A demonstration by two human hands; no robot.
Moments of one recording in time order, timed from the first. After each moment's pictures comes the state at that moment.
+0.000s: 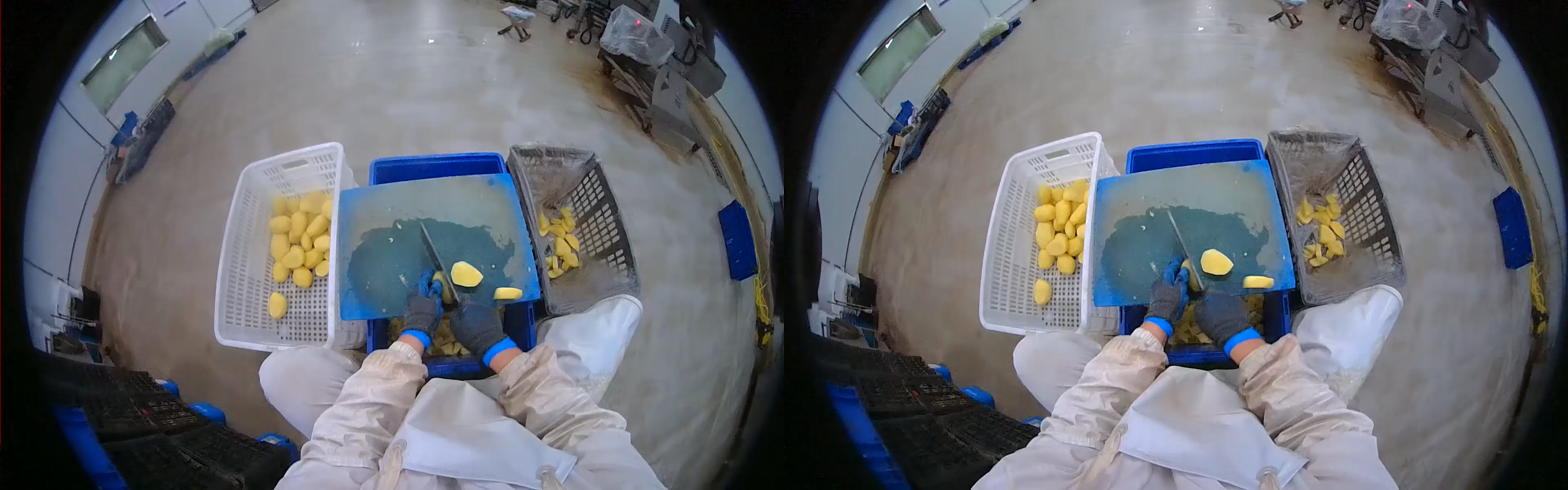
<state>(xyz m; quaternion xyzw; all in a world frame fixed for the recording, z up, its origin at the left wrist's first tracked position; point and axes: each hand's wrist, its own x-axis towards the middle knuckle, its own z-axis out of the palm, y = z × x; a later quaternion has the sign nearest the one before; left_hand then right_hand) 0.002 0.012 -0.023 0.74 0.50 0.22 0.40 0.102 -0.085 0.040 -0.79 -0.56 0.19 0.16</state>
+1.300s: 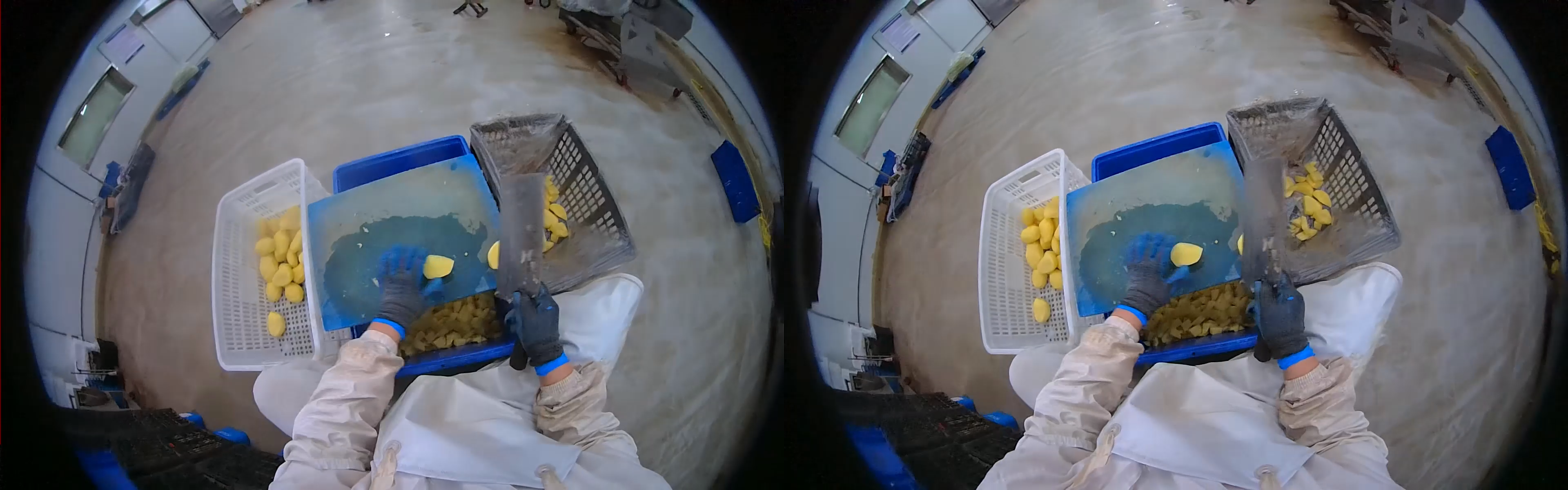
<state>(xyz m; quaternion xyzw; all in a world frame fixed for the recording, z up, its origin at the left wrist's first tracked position) 0.025 0.028 0.005 0.94 0.29 0.12 0.08 0.178 -0.179 0.061 -0.75 -0.23 0.25 0.57</state>
